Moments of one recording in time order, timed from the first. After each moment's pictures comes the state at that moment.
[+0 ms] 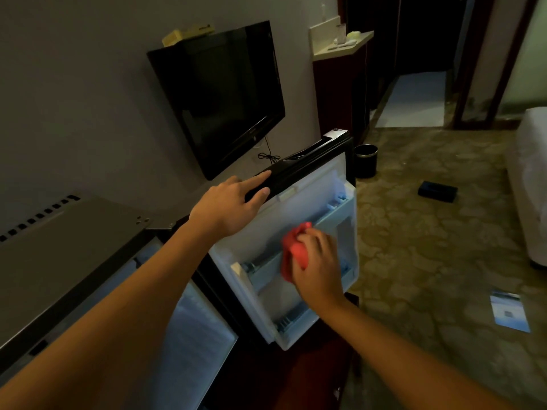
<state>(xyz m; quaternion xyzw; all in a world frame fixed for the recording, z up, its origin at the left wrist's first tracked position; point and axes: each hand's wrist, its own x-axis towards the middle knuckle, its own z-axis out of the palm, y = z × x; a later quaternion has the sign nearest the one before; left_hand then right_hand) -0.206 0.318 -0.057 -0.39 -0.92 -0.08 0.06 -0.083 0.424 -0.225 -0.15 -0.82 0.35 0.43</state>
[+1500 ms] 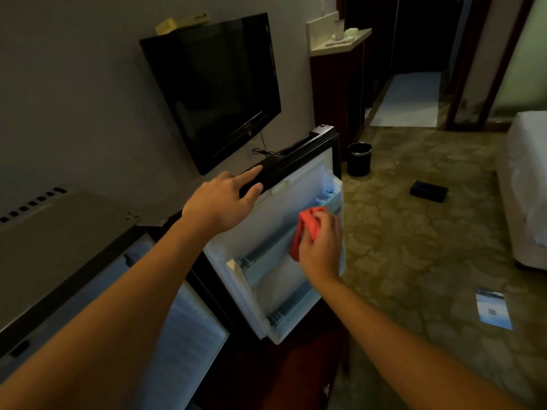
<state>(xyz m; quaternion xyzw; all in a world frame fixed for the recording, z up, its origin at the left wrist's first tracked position) -0.208 0.320 -0.057 -0.37 -0.92 -0.07 0.06 -0.109 0.453 -0.212 -0.26 -0.74 0.44 0.44</state>
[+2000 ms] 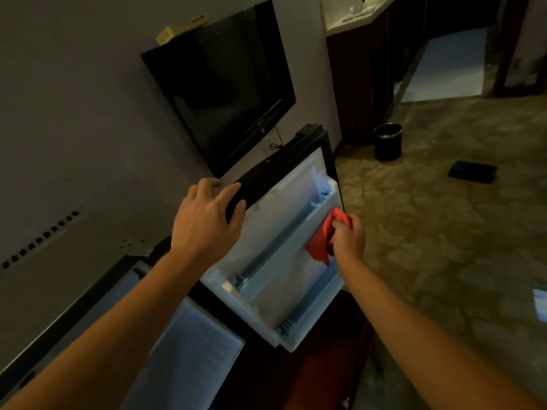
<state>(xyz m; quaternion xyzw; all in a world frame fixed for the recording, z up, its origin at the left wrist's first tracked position) -0.199 0.327 -0.060 -0.36 -0.91 -0.02 0.23 -0.151 0.534 -0.235 -0.37 -0.52 0.71 0.31</state>
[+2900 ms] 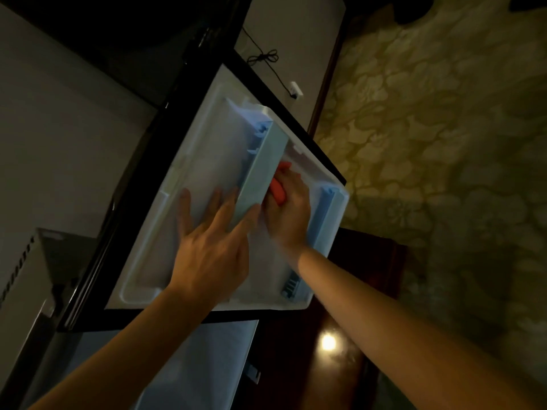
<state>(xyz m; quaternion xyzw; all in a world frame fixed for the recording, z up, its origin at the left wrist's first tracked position) -0.198 0.375 -0.160 -0.49 -0.83 0.20 0.17 -0.220 0.482 -0.283 -0.26 -0.55 0.68 0.42</state>
